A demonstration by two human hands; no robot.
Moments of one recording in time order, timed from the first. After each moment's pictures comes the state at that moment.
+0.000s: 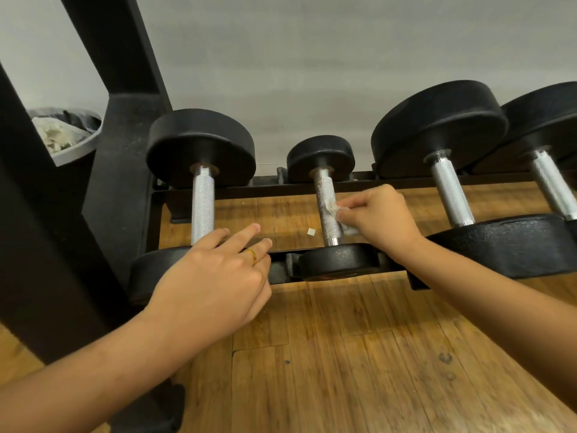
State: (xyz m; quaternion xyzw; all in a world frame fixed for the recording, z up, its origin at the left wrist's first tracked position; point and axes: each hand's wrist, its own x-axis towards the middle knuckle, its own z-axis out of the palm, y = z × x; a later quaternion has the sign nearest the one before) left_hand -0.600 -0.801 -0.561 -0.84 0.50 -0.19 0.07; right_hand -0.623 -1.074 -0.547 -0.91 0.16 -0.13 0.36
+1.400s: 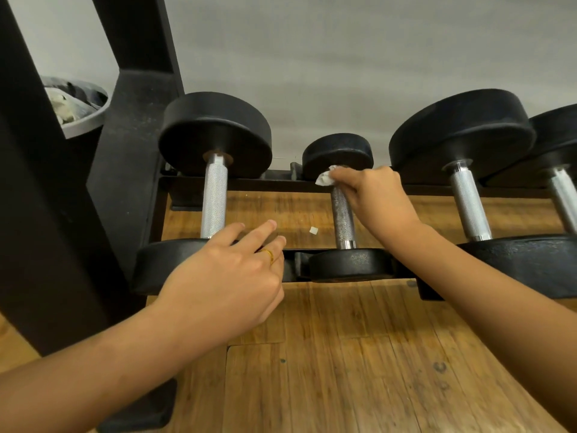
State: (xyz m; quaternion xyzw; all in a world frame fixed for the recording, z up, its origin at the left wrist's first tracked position) left_hand -0.600 -0.801 -0.564 -0.82 0.52 -0.24 0.05; right_hand -0.577 -1.073 -0.547 -0.98 -0.01 -0.17 0.03
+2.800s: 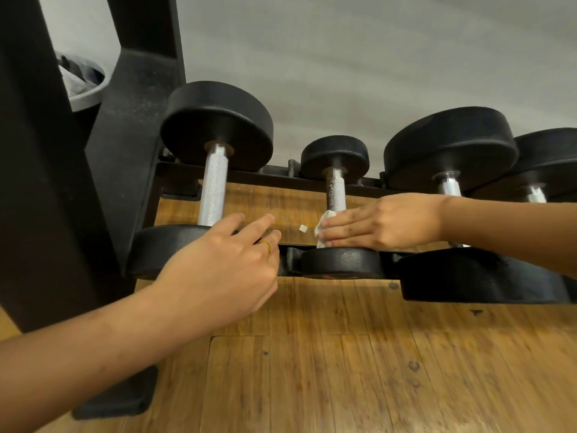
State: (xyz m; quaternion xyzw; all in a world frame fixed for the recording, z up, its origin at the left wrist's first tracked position) left_hand -0.600 -0.799 -0.568 -0.81 0.53 -0.25 0.04; right_hand -0.591 -1.119 -0.511 -0.81 -0.53 0.06 -0.23
